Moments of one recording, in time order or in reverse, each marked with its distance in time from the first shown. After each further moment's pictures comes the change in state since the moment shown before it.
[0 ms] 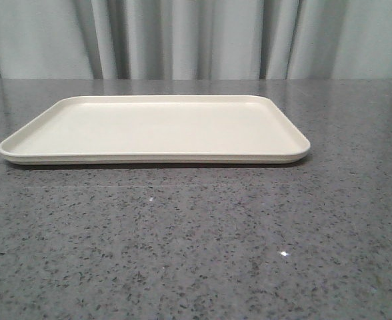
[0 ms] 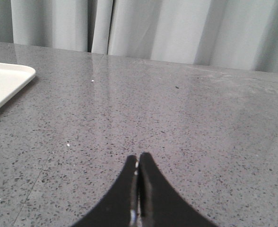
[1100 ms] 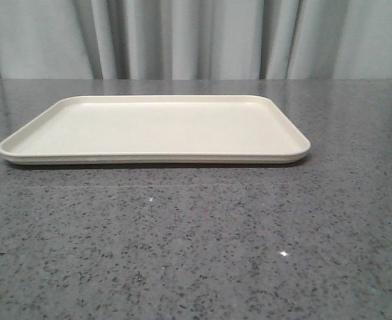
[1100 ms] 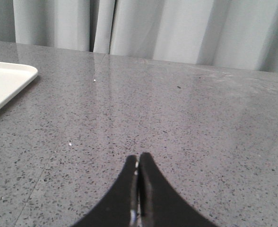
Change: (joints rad) left arm 0.000 0.000 0.000 0.000 0.000 0.000; right arm 0.004 0.000 0.000 0.000 0.000 0.000
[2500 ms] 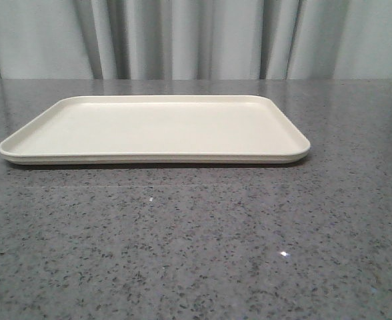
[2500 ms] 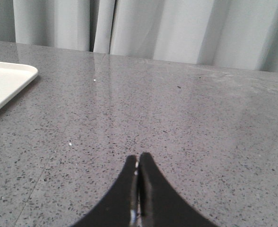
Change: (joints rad) left arm 0.000 0.000 0.000 0.003 -0.180 -0.018; right arm 0.000 0.000 0.000 0.000 0.000 0.000
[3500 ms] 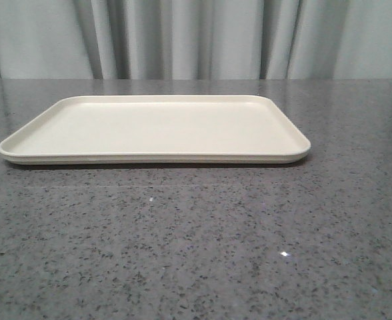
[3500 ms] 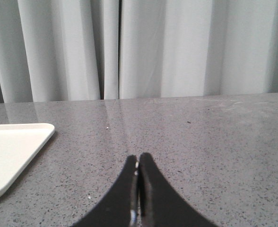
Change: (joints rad) left arm 0.000 0.000 -0.006 -0.320 0.024 -0.117; right arm 0.000 0.000 0.000 0.090 -0.148 0.074
